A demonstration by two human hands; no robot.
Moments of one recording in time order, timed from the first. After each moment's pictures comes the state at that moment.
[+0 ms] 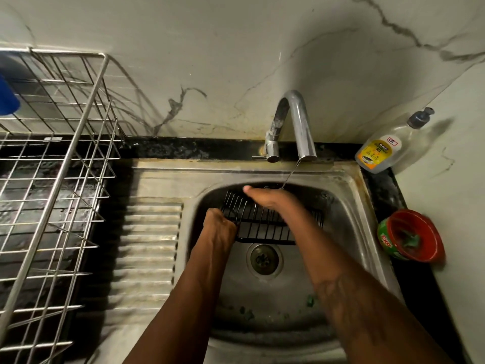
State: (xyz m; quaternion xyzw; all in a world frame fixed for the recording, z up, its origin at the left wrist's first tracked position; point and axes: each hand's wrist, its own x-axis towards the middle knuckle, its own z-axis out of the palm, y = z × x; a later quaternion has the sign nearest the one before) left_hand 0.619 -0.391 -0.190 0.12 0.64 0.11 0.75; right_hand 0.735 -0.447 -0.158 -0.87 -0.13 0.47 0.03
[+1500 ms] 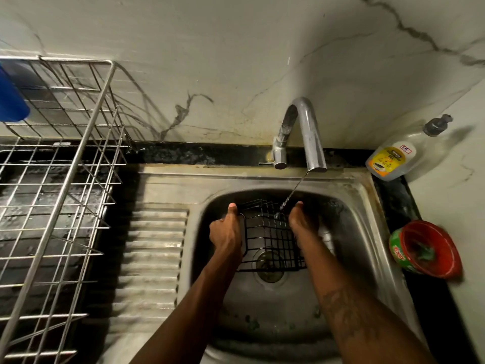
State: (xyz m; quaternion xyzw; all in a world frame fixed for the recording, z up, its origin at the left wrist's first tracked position) left_hand 0.615 -0.408 -0.210 0.38 0.69 0.15 0.59; right_hand 0.754 -0.495 -0.239 -0.92 0.11 0.31 0.23
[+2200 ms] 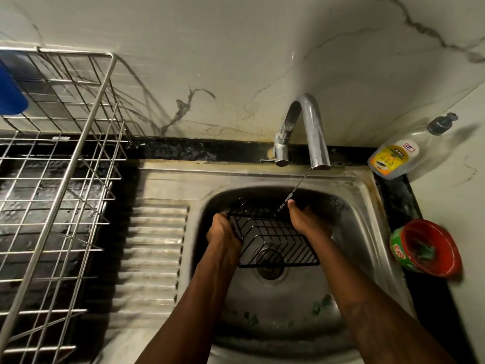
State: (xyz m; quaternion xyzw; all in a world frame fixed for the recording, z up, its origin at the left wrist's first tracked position) left_hand 0.609 -0.401 -0.200 0.08 0.68 0.18 0.71; right_hand 0.759 -0.515 -0.202 -0.93 -0.05 0.37 0.02
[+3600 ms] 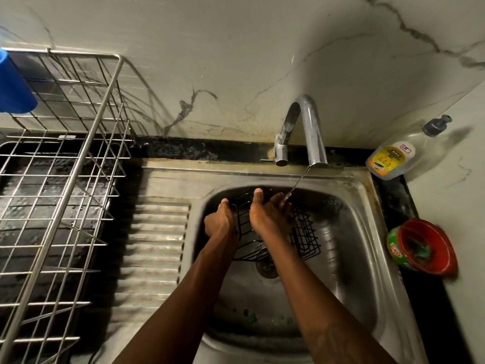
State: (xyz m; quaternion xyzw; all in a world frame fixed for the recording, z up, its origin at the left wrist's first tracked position) left_hand 0.615 -0.390 -0.218 0.26 0.74 0.16 0.60; right_hand 0.686 -0.456 -0.198 -0.93 -0.10 0.32 0.17
